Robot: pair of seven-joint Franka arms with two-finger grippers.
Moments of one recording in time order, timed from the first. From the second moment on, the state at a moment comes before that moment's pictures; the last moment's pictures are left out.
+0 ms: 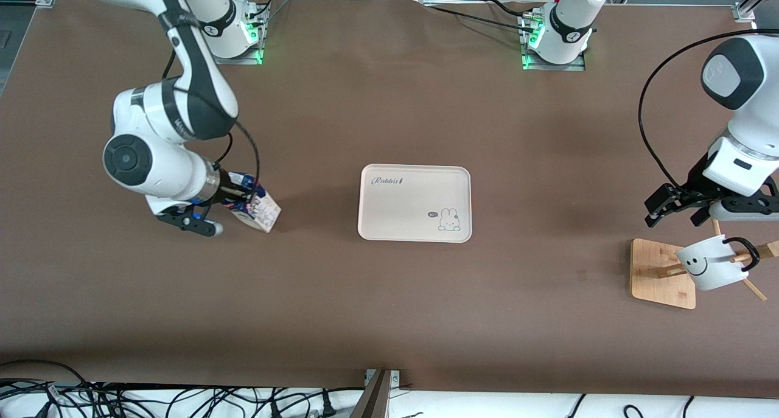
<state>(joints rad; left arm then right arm) -0.06 0.10 0.11 -1.96 -0.10 2.43 0.05 0.36 0.40 -0.04 -1.61 0.13 1.86 0.52</state>
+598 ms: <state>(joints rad) -0.06 0.05 0.11 -2.09 -0.10 2.57 0.05 0.66 0.54 0.04 -1.38 0.13 1.88 0.65</state>
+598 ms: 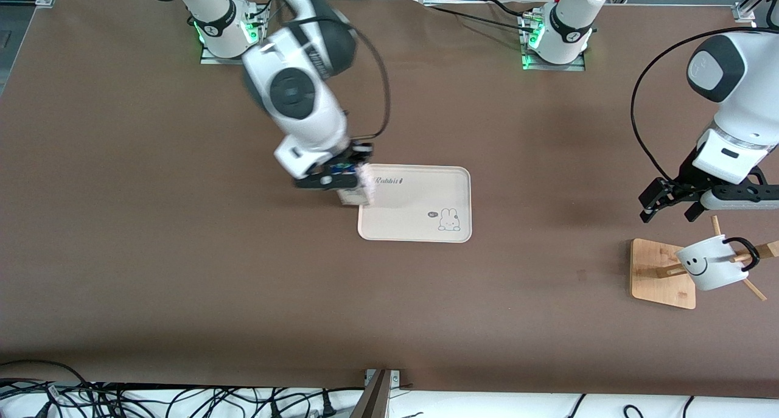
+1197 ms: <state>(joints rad) -0.04 -0.06 0.11 -2.28 -0.10 2.76 0.05 0.70 0.68 0.03 -1.31 0.10 1.94 0.66</state>
